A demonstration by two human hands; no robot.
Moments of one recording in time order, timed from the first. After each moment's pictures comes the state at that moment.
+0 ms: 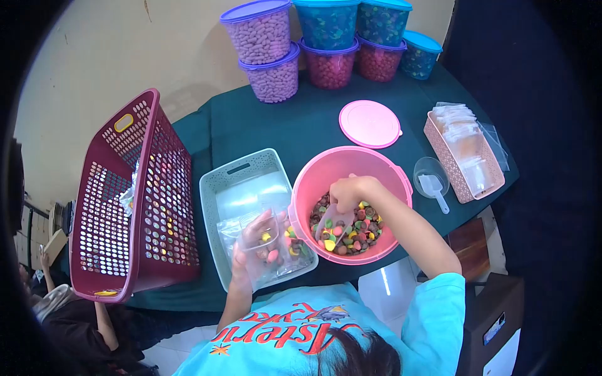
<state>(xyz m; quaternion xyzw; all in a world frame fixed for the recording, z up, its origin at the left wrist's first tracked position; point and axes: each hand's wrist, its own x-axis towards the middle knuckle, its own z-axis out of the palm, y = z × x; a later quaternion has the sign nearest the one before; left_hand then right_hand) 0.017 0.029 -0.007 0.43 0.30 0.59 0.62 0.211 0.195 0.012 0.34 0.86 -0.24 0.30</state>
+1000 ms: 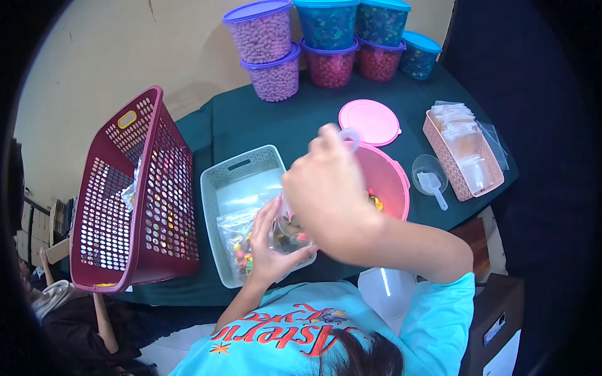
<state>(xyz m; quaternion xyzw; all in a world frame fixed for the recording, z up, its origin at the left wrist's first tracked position) 0.051 0.034 0.008 0.68 0.51 0.51 0.15 0.177 0.088 0.149 0.37 0.90 0.24 0.06</state>
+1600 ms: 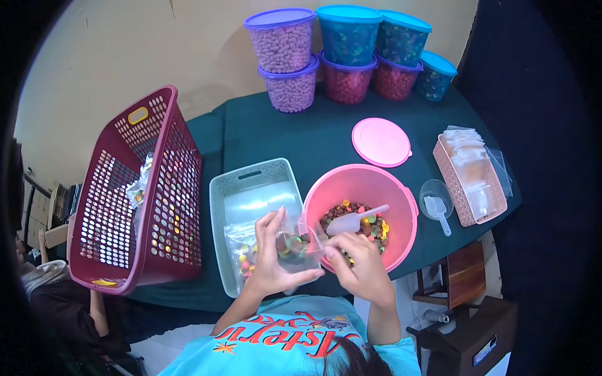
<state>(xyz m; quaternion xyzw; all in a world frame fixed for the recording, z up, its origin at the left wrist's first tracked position) 0.038 0.037 0.023 0.69 0.49 0.50 0.19 0.212 0.060 0.054 0.38 0.79 -0.32 -0.36</state>
